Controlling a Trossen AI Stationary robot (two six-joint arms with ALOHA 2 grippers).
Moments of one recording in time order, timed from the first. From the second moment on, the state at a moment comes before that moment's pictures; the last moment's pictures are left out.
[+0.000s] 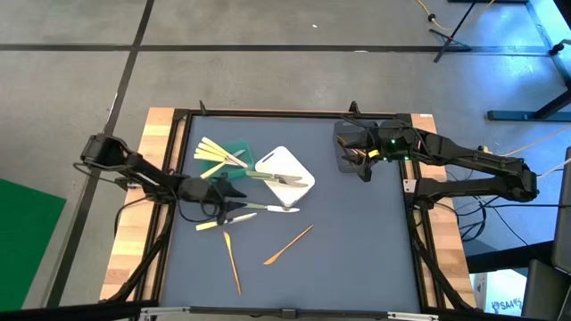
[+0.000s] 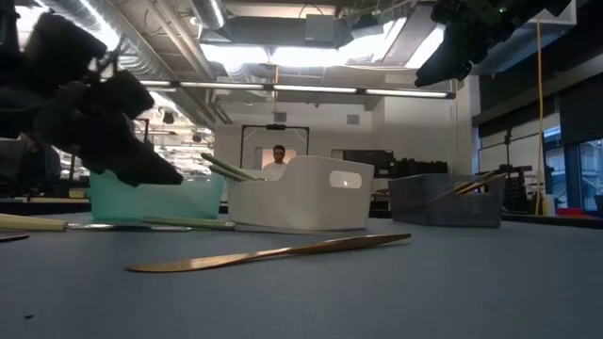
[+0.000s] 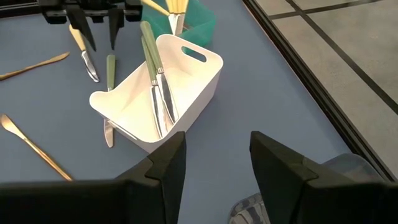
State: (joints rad) left arm -0.14 1.34 0.02 0.94 -0.18 -0.31; right arm -0.30 0.92 0.85 -0.53 -0.05 -0.03
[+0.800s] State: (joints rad) left arm -0.20 1.46 0.10 0.95 -0.27 -0.19; right arm -0.30 0.92 0.85 -0.53 -0.05 -0.03
